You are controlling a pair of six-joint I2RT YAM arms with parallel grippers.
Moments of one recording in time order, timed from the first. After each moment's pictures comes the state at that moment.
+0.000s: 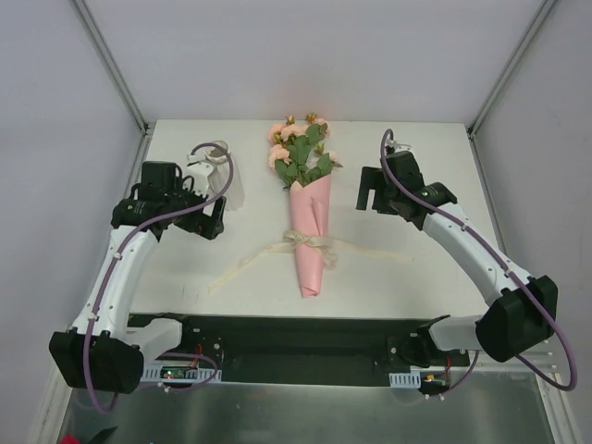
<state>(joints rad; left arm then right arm) -0.05 1.06 1.07 -0.87 0.33 0.24 0.46 1.34 1.19 -0.68 0.22 0.43</state>
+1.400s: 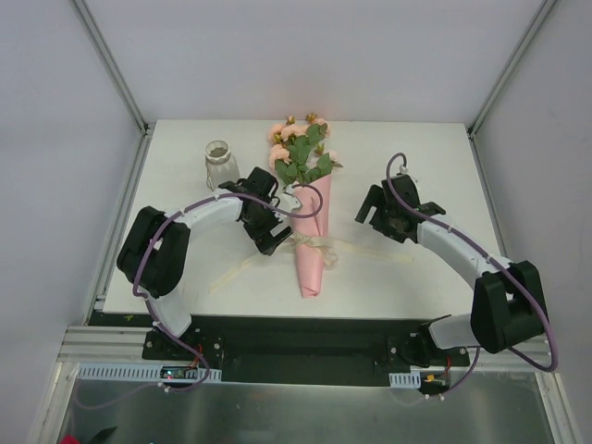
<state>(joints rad) -0.52 1.74 1.17 -0.65 0.24 0.43 0.38 1.38 0.90 -0.47 0.12 0.74</state>
